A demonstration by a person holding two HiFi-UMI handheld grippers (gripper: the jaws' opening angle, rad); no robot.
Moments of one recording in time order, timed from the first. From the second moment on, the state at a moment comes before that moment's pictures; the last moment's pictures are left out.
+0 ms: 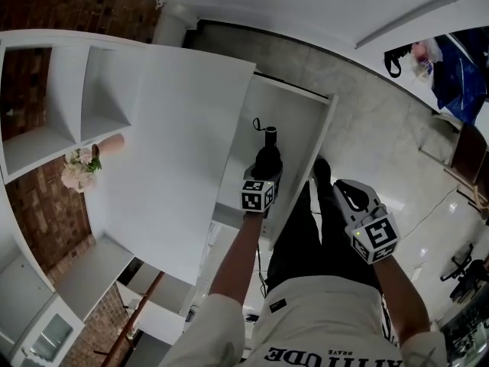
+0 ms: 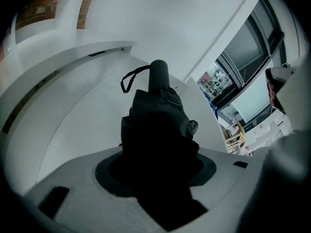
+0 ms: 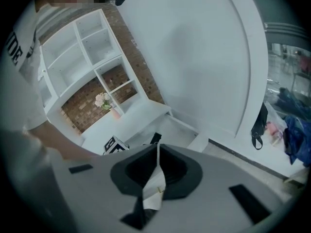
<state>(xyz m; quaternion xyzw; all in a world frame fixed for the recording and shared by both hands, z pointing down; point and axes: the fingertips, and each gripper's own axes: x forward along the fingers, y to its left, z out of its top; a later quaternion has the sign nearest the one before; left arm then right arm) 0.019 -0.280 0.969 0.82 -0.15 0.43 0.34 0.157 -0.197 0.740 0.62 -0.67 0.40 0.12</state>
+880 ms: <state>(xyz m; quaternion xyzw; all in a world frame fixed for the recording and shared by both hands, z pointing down) 0.027 -0.286 0.979 0.83 -0.17 0.44 0.29 0.149 -0.189 0.779 0.62 -0.64 0.43 0.14</state>
